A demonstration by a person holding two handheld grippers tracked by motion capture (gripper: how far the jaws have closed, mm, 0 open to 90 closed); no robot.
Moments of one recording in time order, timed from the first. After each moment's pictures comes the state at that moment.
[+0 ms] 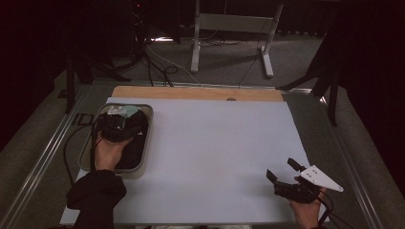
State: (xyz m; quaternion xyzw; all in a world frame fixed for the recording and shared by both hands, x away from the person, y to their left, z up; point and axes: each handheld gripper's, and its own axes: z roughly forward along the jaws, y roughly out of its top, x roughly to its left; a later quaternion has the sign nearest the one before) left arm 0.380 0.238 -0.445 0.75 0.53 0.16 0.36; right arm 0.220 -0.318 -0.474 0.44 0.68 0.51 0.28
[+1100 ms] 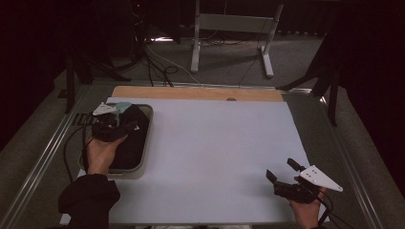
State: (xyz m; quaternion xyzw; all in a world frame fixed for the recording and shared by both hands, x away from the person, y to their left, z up) left arm 0.359 0.246 -0.413 0.73 0.50 0.18 0.42; right arm 0.220 -0.318 -0.475 0.44 0.68 0.51 0.28
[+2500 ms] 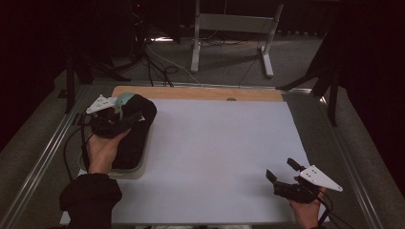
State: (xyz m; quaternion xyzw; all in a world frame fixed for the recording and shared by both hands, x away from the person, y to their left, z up) left arm 0.347 0.231 -0.378 0.71 0.45 0.19 0.50; right arm 0.221 -0.318 -0.475 0.44 0.69 0.51 0.28
